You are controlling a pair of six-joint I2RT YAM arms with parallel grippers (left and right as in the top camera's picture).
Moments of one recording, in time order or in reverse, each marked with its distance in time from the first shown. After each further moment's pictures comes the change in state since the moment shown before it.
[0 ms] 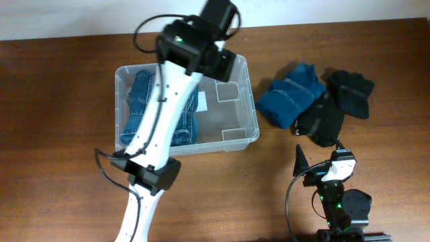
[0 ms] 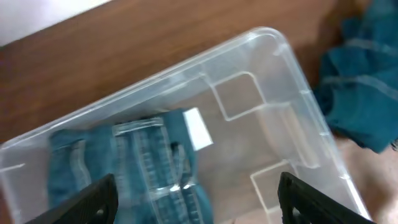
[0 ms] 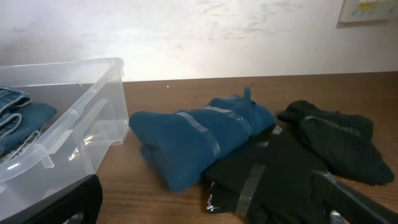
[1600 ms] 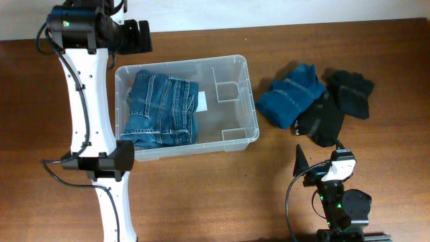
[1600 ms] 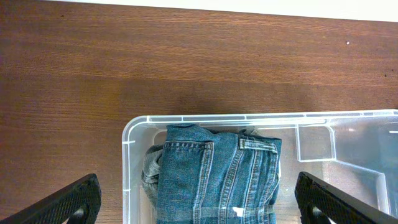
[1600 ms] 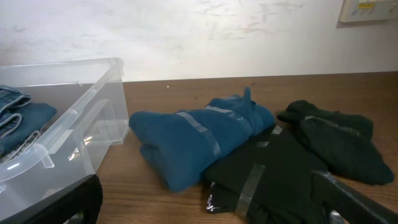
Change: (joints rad) left arm 0.451 0.000 0.087 -0.015 0.177 -0.014; right arm 0.000 0.000 0.000 0.000 0.000 0.000
